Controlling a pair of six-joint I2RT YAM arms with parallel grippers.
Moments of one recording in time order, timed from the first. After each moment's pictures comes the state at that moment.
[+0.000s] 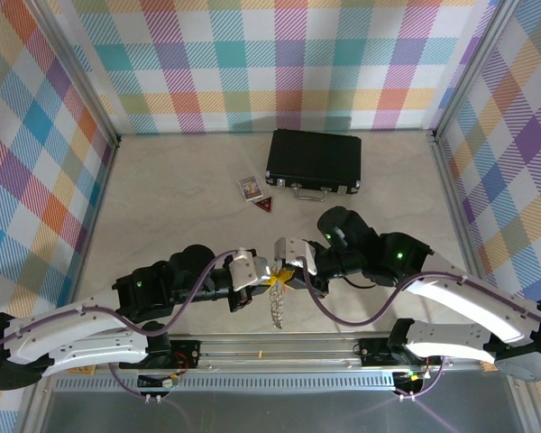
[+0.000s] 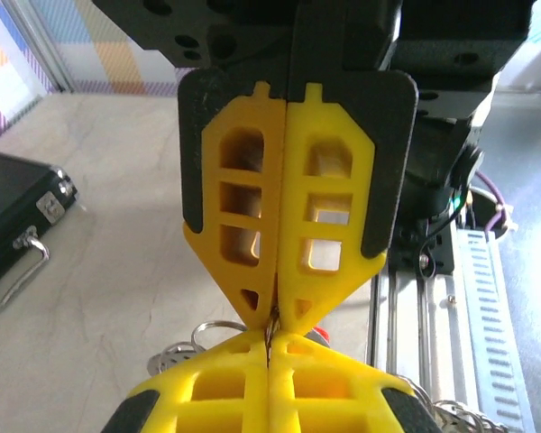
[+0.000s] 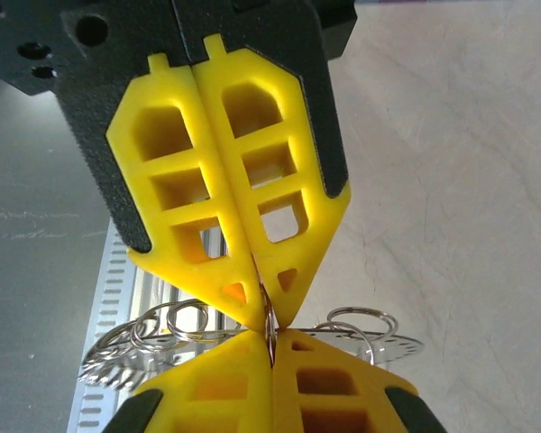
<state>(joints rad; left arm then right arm) -1.19 0.79 0.83 -0.39 0.07 0.14 1.05 1.05 1.15 -0.77 -0.41 -0.34</state>
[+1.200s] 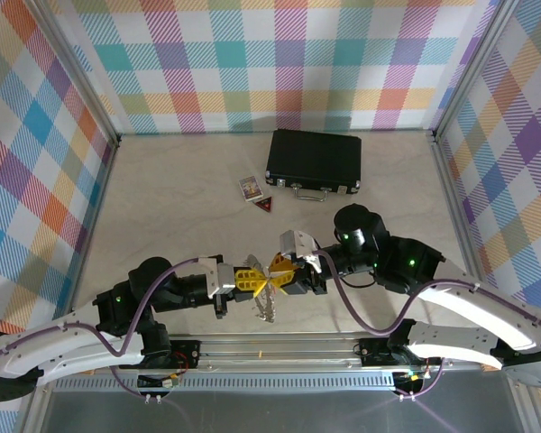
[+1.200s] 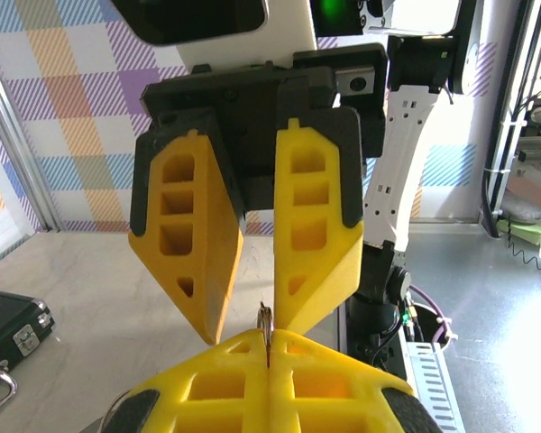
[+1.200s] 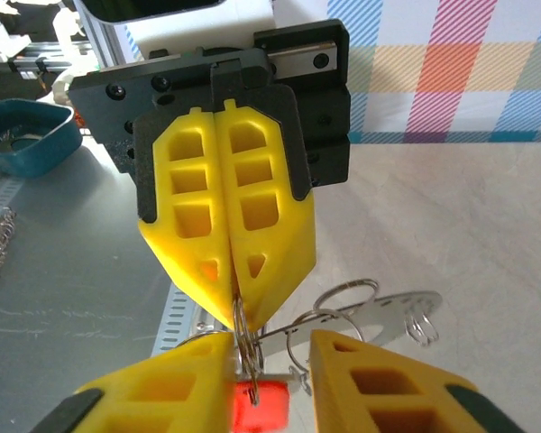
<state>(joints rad) -1.19 0.59 0.69 -0.12 0.20 0.10 1.06 0.99 1.11 -0.54 -0.56 -0.22</state>
